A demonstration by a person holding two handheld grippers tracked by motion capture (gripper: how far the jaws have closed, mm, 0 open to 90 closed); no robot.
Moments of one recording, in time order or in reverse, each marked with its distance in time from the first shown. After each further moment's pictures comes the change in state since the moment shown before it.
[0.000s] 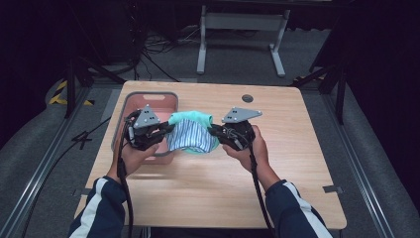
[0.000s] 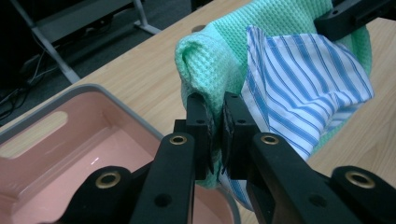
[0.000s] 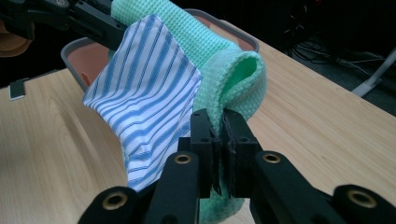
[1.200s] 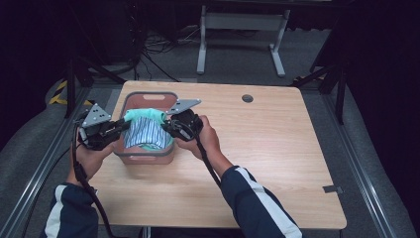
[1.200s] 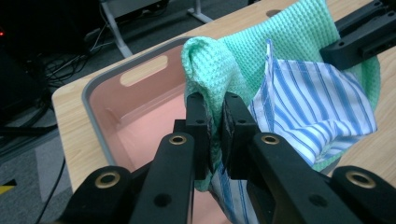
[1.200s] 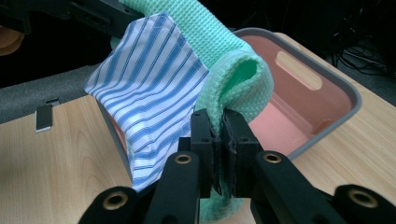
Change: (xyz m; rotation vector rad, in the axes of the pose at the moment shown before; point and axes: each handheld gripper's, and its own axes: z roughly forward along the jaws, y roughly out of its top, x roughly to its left) left arm 0.060 -0.050 -0.062 0.024 0.184 -0.121; right arm 0.055 0.058 0.100 0.049 0.118 -0.053
